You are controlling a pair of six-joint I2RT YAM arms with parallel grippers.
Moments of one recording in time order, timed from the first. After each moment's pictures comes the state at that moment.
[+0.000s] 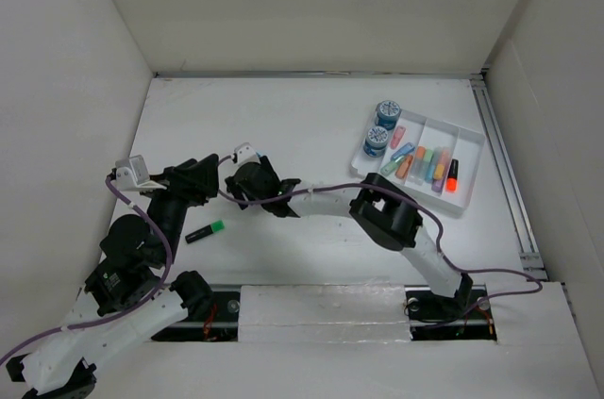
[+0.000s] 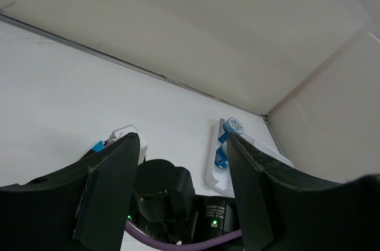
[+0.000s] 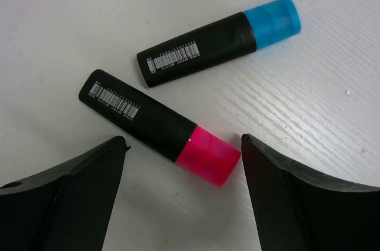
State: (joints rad) left arm -0.84 0.33 0.78 -0.28 -0.69 -0.47; right arm 1.09 2.31 1.68 -0.02 0.45 0.26
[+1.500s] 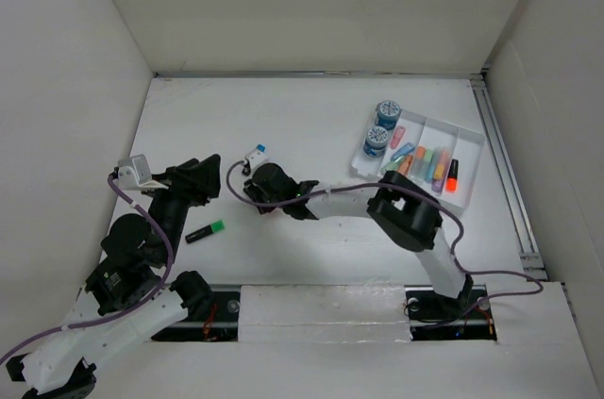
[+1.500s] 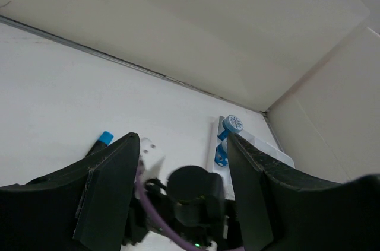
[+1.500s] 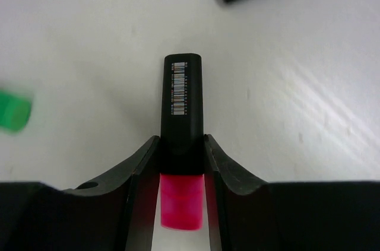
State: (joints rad) left arm -0.84 0.34 0.78 -0.28 -0.68 -0.47; right arm 1.06 2.19 1.49 0.07 0.20 0.26
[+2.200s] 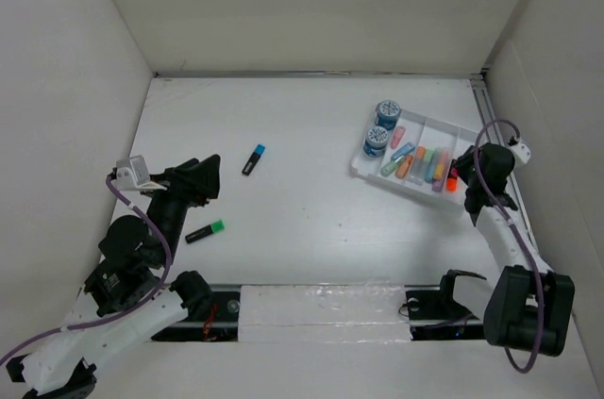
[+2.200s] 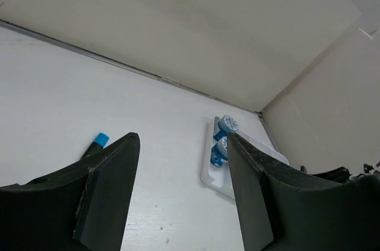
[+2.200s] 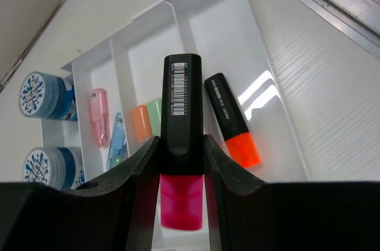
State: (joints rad) left arm -0.84 0.33 0.78 -0.27 -0.66 -0.47; right arm -0.09 1.05 0.56 0.06 0.21 0.66
